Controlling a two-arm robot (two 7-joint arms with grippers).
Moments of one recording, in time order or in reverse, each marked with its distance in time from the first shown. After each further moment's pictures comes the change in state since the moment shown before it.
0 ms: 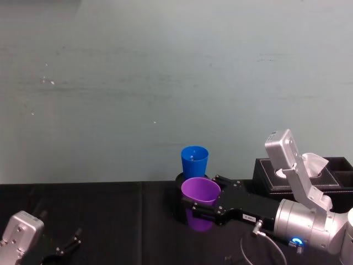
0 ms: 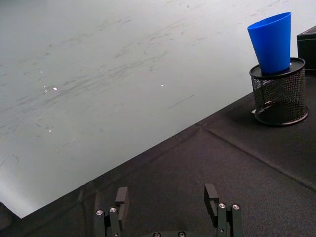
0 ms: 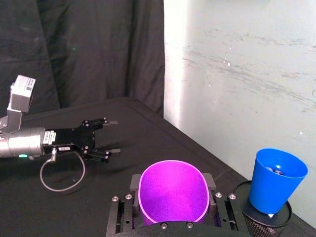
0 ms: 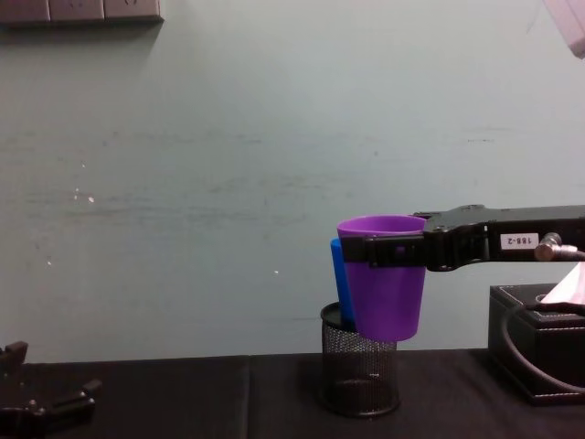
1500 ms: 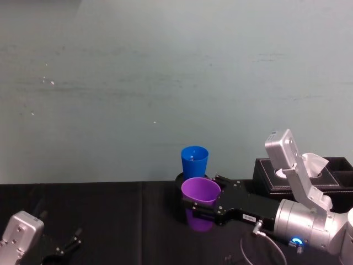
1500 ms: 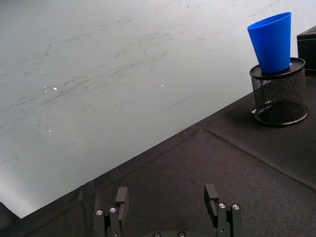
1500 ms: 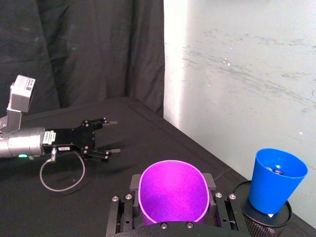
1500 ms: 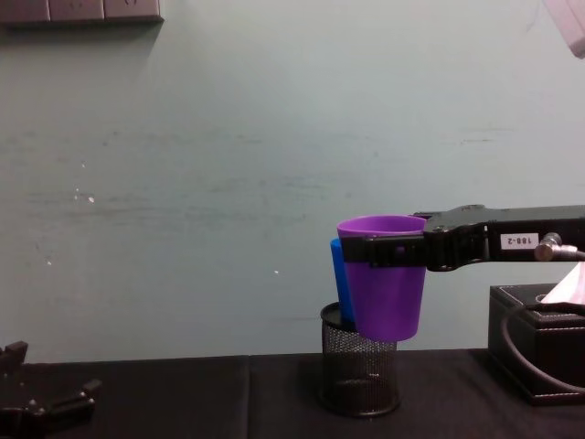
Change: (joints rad) left arm 0.000 0.000 0.000 0.000 0.000 0.000 0.000; right arm 0.000 0.000 0.000 0.000 0.000 0.000 -0.001
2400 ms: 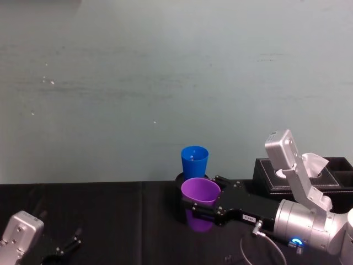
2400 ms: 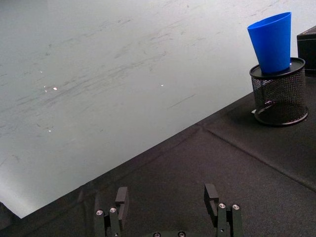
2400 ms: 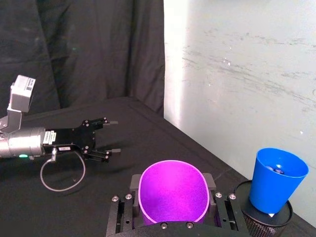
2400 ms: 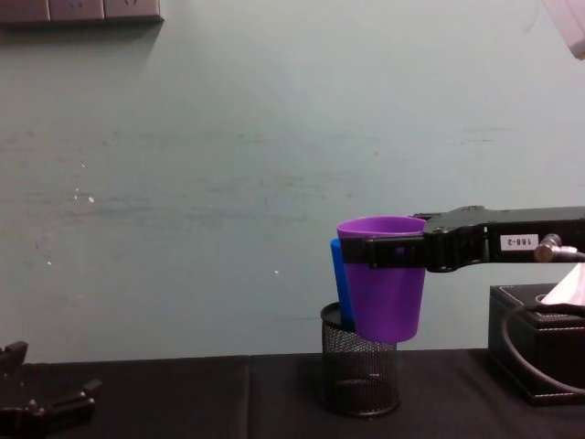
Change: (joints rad) left arm 0.000 0.000 0.000 0.000 0.000 0.000 0.000; right arm -0.001 0.000 -0.001 0.000 0.002 0.000 -0.001
